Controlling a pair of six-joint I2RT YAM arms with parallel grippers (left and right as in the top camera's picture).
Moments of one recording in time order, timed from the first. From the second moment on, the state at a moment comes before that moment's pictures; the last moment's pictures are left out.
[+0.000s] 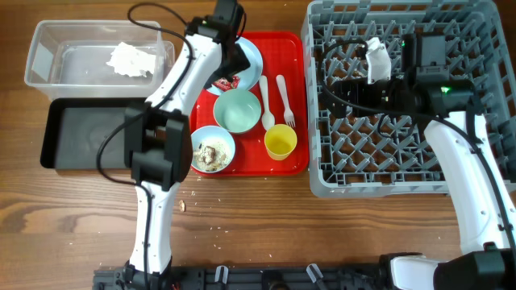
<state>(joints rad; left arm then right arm) -0.32 2.37 2.08 -1.02 -0.12 -0.78 0.07 1.48 1.33 -0.88 -0.53 -0.04</state>
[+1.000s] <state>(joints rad) 0.04 2.11 2.11 -1.06 -0.13 -0.69 0.07 1.48 1.33 -0.88 -0.53 -0.03</state>
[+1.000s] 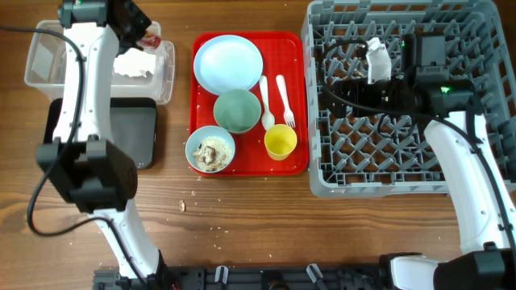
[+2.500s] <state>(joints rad) -0.51 1.97 1.51 -1.21 0.02 -0.63 0.07 1.49 1.33 -0.88 -0.52 -0.03</state>
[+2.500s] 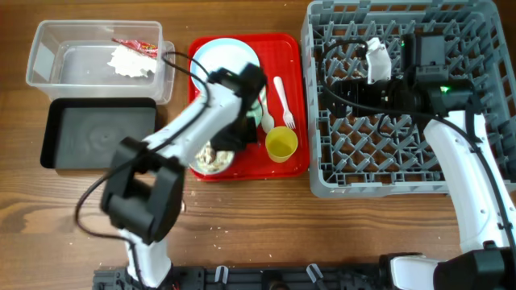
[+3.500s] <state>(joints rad) 0.66 1.82 1.26 -0.88 1.29 -0.04 0.07 1.49 1.33 -0.86 -0.52 -0.03</state>
